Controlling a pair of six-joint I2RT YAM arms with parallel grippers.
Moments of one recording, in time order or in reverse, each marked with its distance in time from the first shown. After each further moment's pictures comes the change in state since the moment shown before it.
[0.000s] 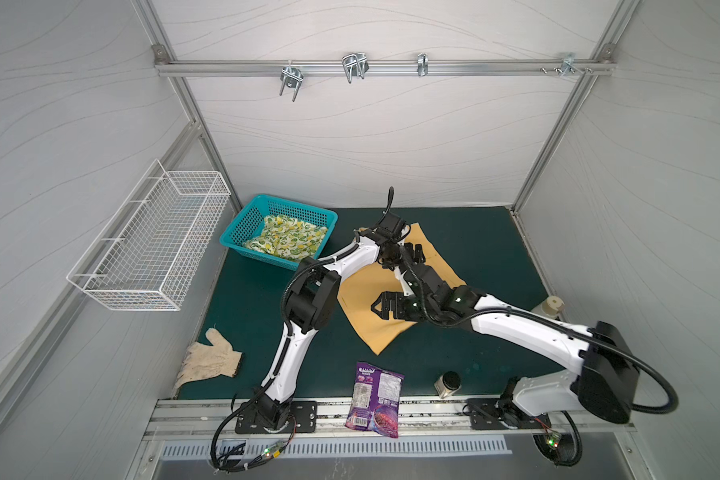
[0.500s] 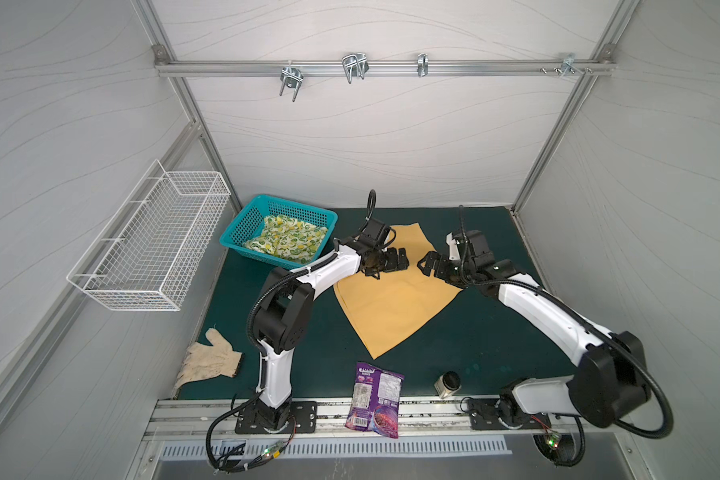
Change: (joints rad) left arm 0.020 -0.259 -0.373 0.057 -0.126 -0.111; right arm -0.505 0.104 0.068 -0.040 -0.061 -0.180
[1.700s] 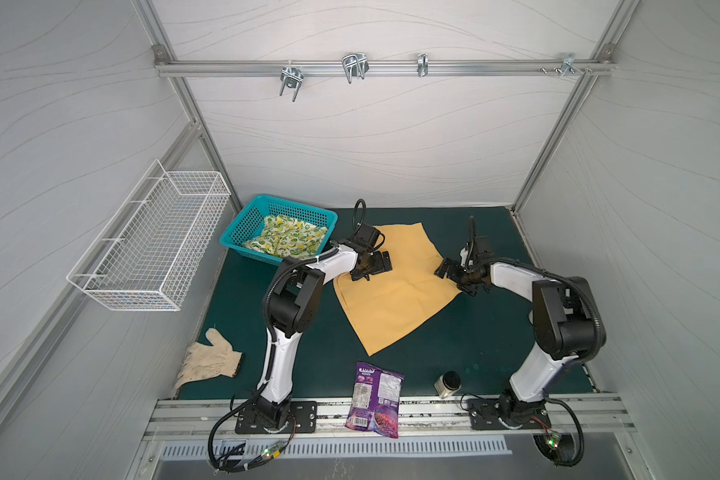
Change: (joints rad) left arm 0.087 0.184 0.097 -0.011 -0.122 -0.018; right arm -0.230 0.289 -0.098 0.171 -0.108 -0.018
